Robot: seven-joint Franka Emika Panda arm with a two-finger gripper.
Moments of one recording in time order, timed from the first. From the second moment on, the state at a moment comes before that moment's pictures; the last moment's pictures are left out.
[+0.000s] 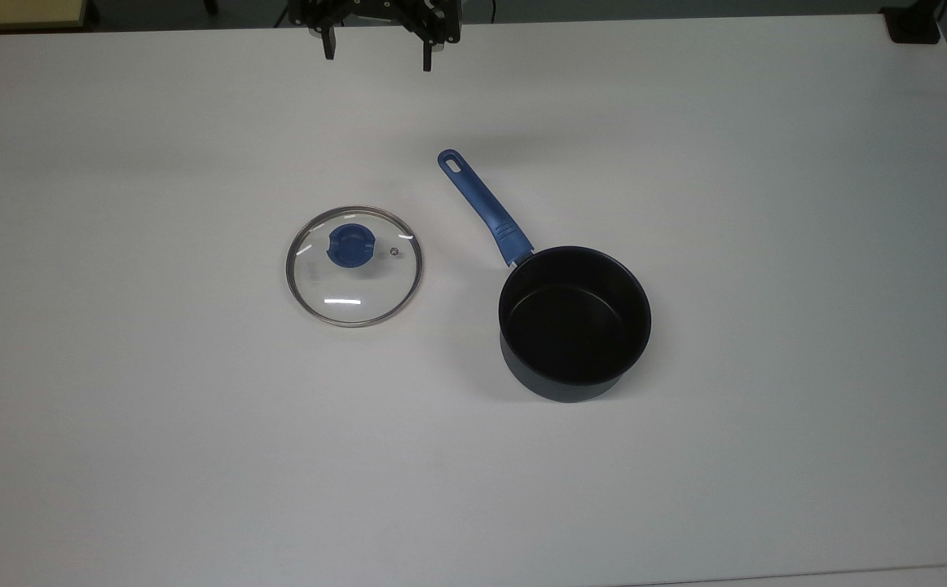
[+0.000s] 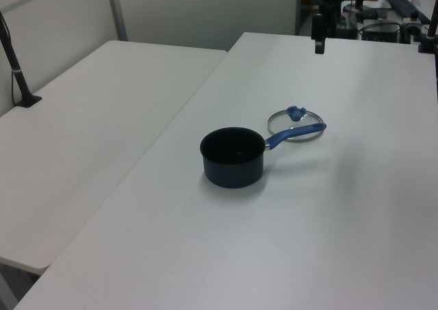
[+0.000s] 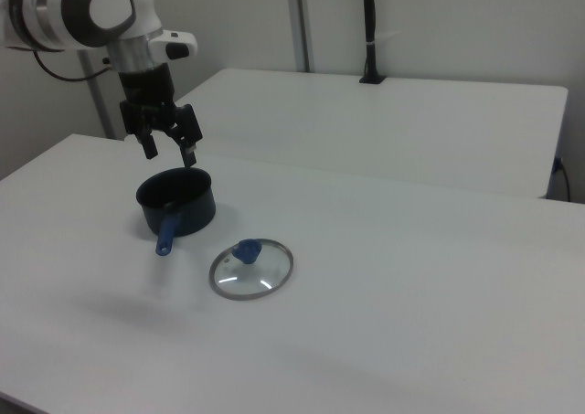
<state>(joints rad) 0.14 0.01 -0.07 -1.67 -0.06 1.65 0.13</state>
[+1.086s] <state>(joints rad) 0.13 0.01 -0.08 -1.66 -0.06 1.65 0.13</state>
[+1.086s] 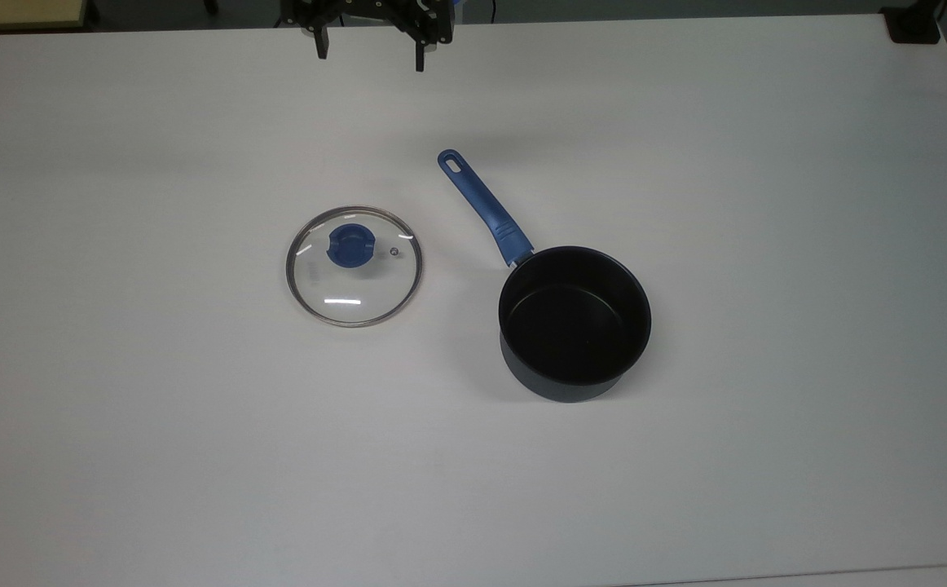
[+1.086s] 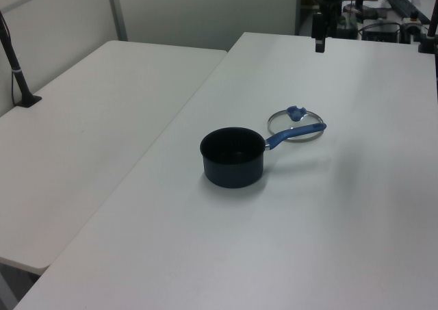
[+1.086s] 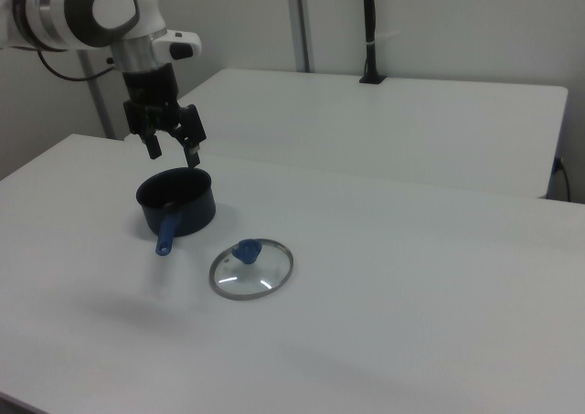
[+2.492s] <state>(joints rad) 0.02 0.26 -0.07 -1.67 -0.06 1.89 -0.01</state>
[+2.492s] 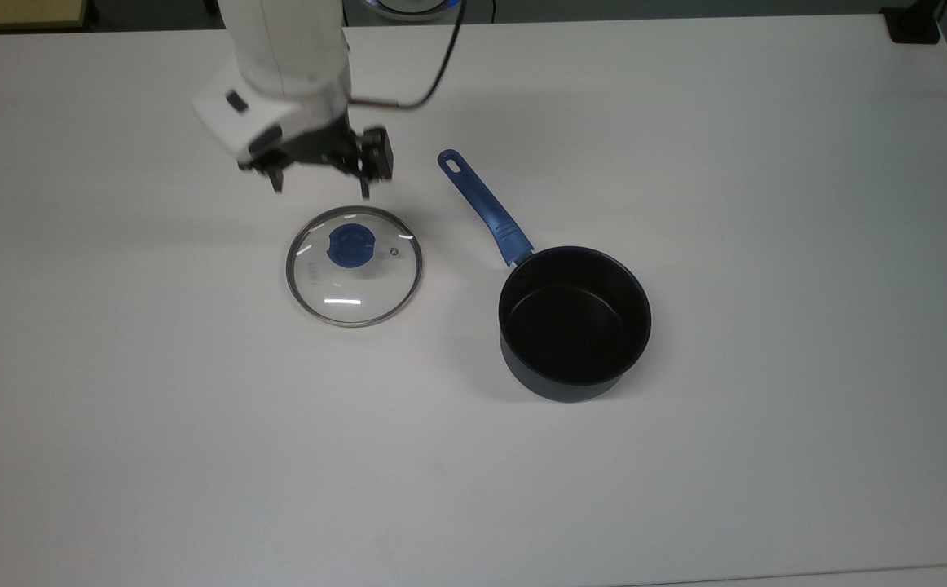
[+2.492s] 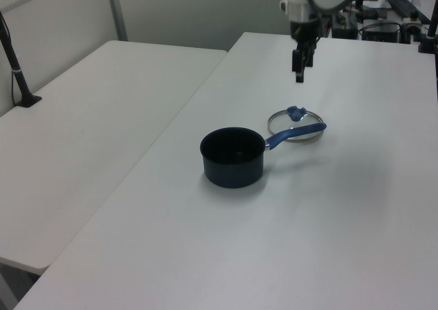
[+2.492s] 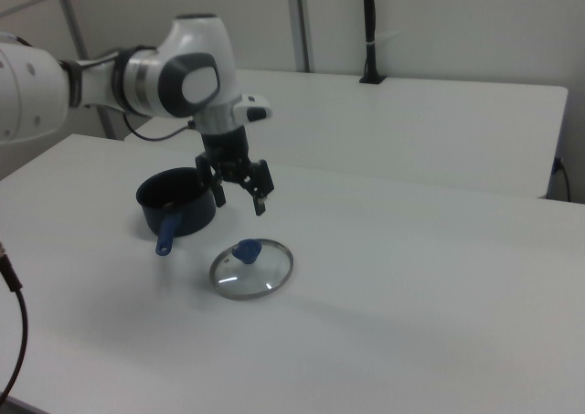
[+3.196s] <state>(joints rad) 0.04 0.41 -0.06 -1.72 -0.06 2.06 0.05</state>
